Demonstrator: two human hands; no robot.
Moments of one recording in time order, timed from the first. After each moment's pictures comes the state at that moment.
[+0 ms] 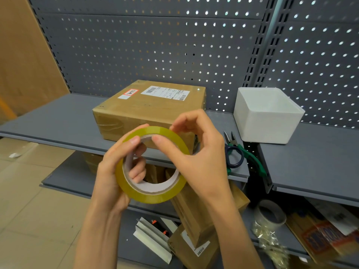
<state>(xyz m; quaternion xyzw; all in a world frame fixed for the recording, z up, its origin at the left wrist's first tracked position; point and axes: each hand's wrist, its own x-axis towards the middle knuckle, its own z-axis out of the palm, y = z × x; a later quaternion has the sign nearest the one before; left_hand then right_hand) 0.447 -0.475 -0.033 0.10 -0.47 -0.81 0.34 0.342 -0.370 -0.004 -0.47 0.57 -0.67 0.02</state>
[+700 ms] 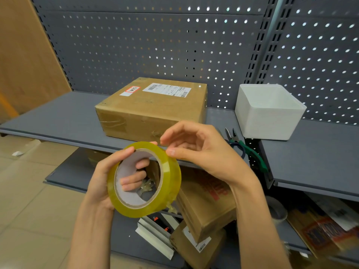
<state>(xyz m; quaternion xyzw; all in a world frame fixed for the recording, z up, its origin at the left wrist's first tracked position) 0.457 -0.505 -0.064 -0.05 -0.31 -0.95 0.04 0.309 -0.364 -0.001 -0.59 0.54 -0.54 0.27</state>
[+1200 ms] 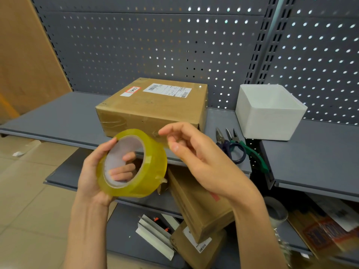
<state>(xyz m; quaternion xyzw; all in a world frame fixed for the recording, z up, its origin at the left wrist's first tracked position) 0.464 -0.530 -0.075 -0.06 -0.24 -0.97 0.06 0.329 -0.356 0.000 -0.58 0.60 -0.50 0.23</state>
